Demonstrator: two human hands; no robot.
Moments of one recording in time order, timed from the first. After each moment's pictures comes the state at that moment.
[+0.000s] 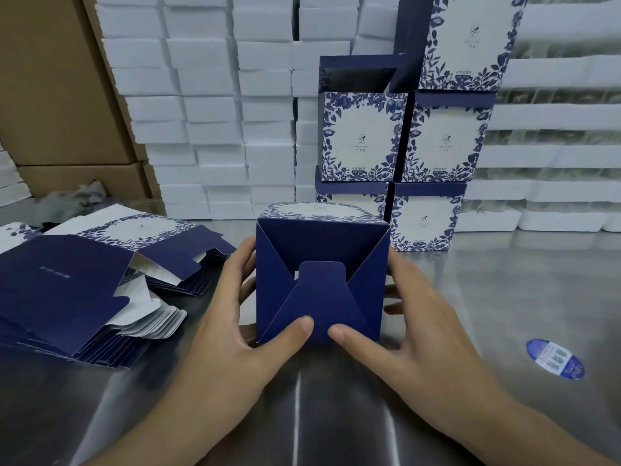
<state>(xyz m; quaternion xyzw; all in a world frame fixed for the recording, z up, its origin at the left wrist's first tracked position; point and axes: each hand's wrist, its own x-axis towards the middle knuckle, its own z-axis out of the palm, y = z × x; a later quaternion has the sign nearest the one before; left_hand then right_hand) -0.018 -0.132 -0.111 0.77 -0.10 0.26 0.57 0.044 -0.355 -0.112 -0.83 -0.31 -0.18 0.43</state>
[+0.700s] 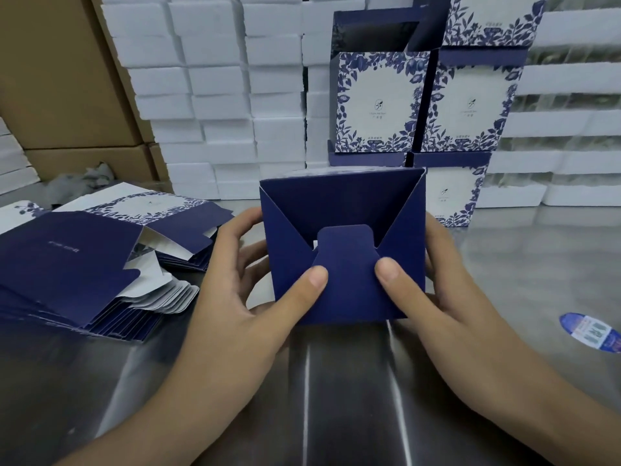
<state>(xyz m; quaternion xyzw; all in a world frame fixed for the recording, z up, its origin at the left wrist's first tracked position) -0.024 -0.137 -0.105 0.69 -0.11 0.26 0.67 0.030 -0.348 -0.109 -0.71 -0.31 -0.06 0.62</state>
